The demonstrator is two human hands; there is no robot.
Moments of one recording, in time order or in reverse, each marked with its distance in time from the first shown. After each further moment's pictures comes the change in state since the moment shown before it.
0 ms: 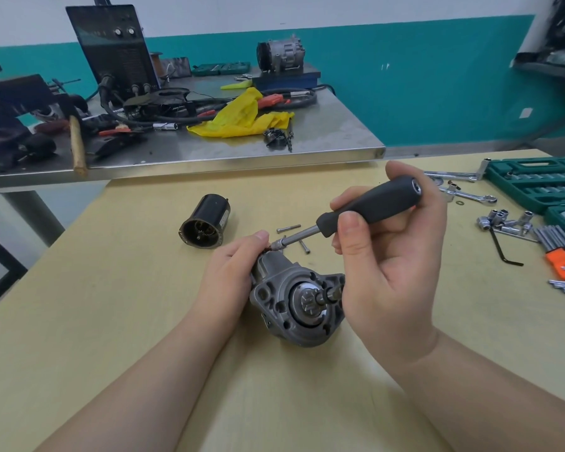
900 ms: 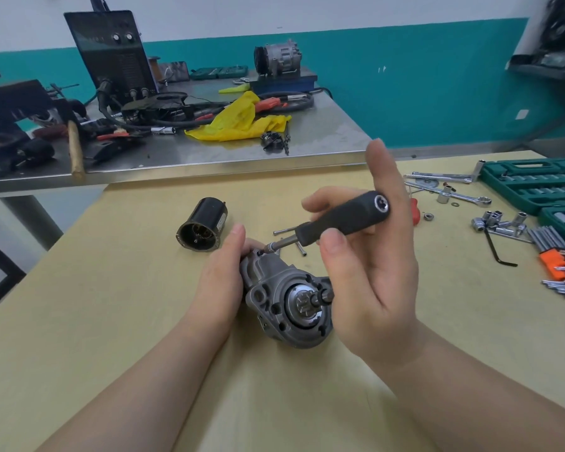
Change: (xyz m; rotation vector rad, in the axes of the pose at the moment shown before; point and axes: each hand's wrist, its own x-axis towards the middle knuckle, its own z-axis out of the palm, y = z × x) left_hand 0.001 0.002 0.003 -0.001 0.068 -0.128; right_hand 0.002 0.005 0.003 0.000 -0.133 -0.137
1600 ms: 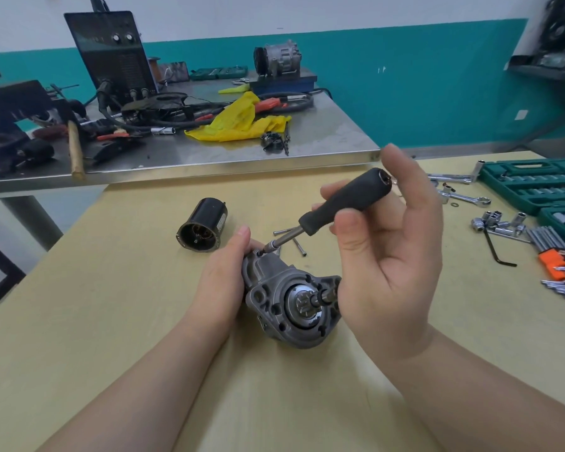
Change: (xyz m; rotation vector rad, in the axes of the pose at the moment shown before) left_hand 0.003 -0.003 -0.001 0.050 0.008 -0.005; right_hand 0.004 -0.002 -0.005 -0.067 0.116 -0.024
